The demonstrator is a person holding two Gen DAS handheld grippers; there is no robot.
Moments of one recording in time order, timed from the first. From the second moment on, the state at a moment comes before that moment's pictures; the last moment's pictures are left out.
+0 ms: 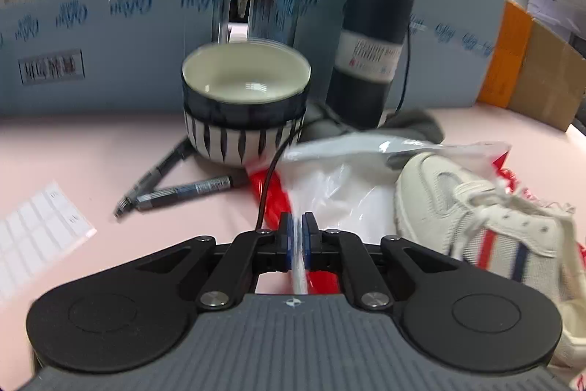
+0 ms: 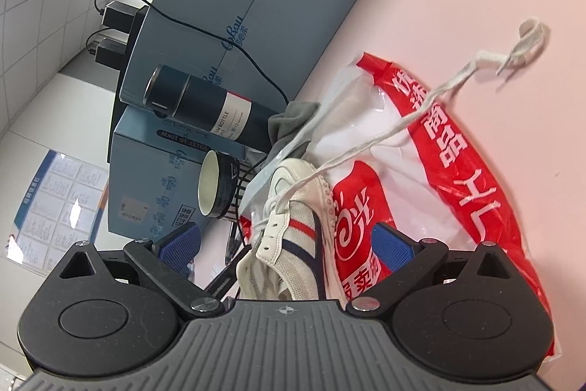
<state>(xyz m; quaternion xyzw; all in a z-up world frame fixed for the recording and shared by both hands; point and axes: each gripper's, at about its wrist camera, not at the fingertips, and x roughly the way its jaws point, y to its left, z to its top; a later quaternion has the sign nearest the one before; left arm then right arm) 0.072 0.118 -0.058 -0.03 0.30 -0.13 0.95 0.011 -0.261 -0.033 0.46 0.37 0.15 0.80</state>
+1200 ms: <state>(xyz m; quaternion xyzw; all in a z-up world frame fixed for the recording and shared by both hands) 0.043 0.083 -0.042 0.10 0.30 -0.23 0.92 0.038 -0.184 -0.027 0.11 0.36 0.24 0.89</state>
